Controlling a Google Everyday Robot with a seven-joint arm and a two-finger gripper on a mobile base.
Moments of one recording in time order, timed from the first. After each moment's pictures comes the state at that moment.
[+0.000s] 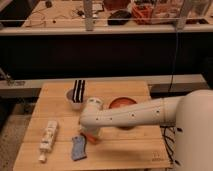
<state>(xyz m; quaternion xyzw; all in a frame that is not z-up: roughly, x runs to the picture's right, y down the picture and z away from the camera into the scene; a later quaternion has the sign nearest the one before) -0.075 0.247 0.803 -0.21 -0.23 -0.53 0.79</state>
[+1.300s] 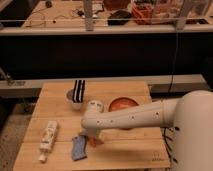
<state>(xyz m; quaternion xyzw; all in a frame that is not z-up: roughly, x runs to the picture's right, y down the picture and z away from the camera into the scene) -0.077 0.265 0.815 -0.21 -0.24 -0.54 0.78</state>
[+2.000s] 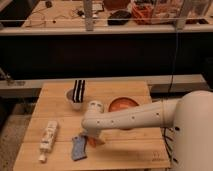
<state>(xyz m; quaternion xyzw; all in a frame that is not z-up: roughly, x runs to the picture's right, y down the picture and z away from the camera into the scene) -0.075 0.265 0.813 -0.21 -0.24 -0.54 0.78</state>
